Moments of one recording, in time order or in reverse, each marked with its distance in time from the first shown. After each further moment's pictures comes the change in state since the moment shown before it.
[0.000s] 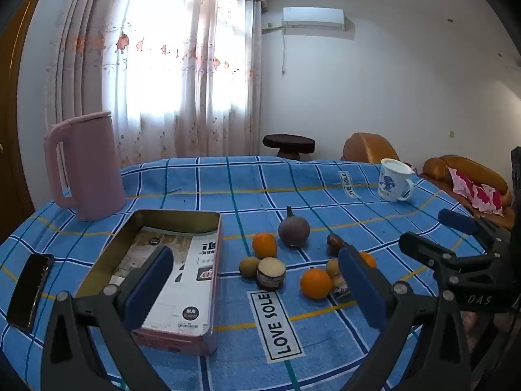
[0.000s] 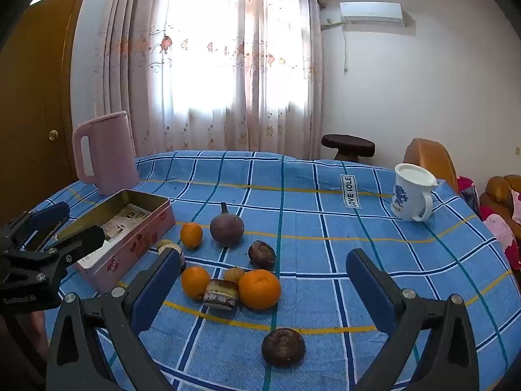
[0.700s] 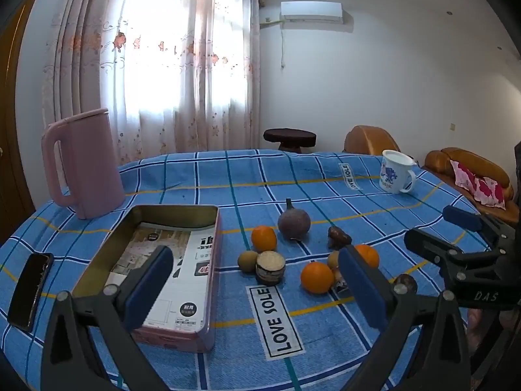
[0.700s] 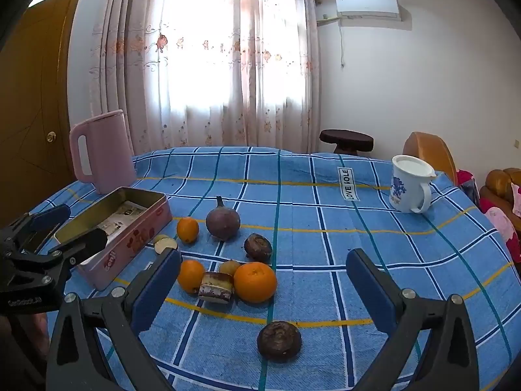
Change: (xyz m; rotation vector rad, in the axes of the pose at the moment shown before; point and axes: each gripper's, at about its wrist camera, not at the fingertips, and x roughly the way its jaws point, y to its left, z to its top) left arm 0.005 0.001 -0.009 0.022 0.018 0.007; right arm 0.002 -0.005 -0.007 0.021 0.014 0.008
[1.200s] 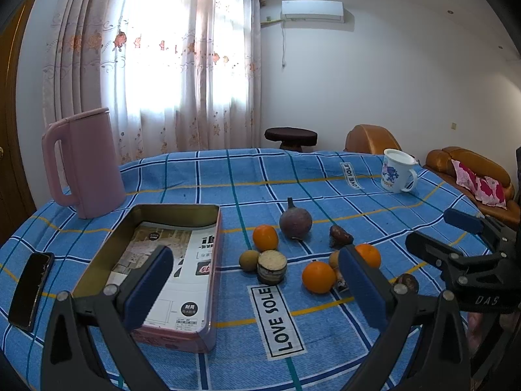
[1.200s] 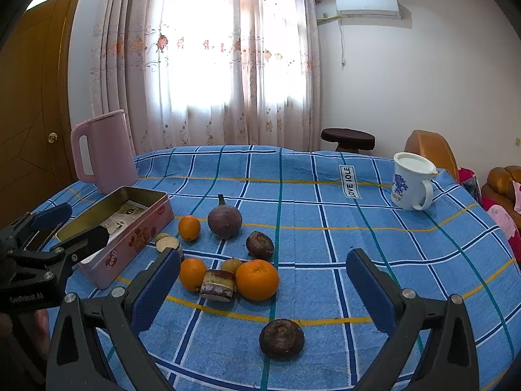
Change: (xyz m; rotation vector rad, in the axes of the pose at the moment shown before) left arm 0.001 0.000 0.001 -0.001 0.006 0.006; right arm 0.002 0.000 -0.002 0.008 0.009 0.008
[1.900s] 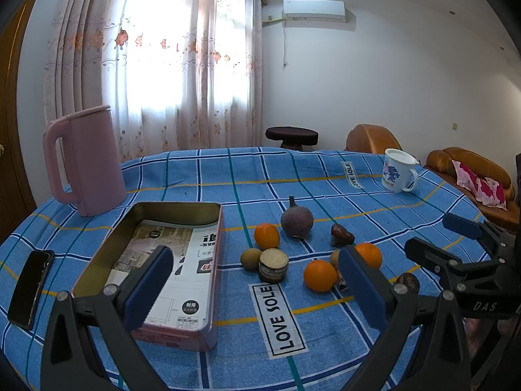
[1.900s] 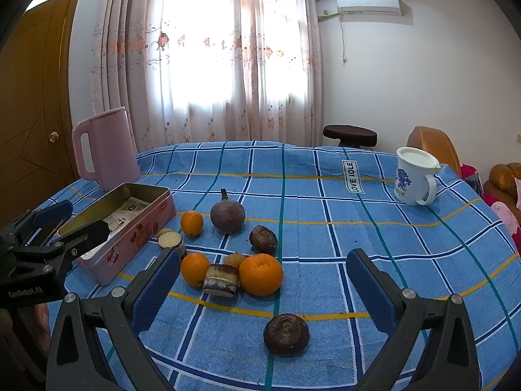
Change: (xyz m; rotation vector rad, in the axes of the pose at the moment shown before) left arm 0.002 0.002 -0.002 0.000 0.003 0.001; right arm 0.000 0.003 -0.006 0.007 0.005 0.012
